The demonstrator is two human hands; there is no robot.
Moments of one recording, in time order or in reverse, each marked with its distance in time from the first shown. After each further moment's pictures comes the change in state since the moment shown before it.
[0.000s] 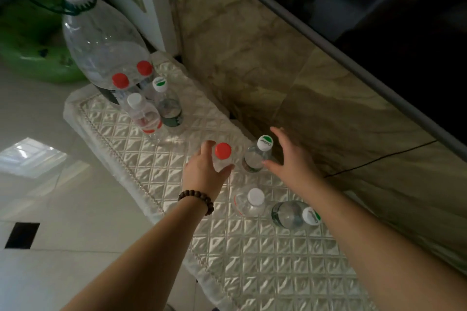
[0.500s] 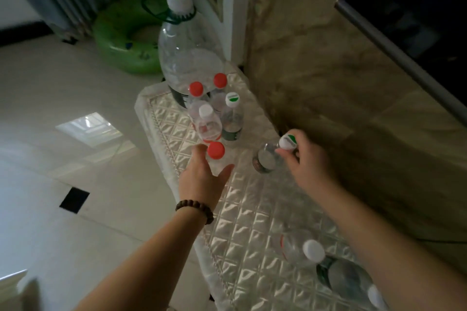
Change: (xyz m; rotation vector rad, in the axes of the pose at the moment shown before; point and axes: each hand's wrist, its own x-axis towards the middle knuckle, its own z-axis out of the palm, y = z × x) left_hand 0.024 -0.063 -0.066 -0.108 0.312 -0.289; right_hand 0.080 -0.085 0.038 -0.014 0.018 -0.263
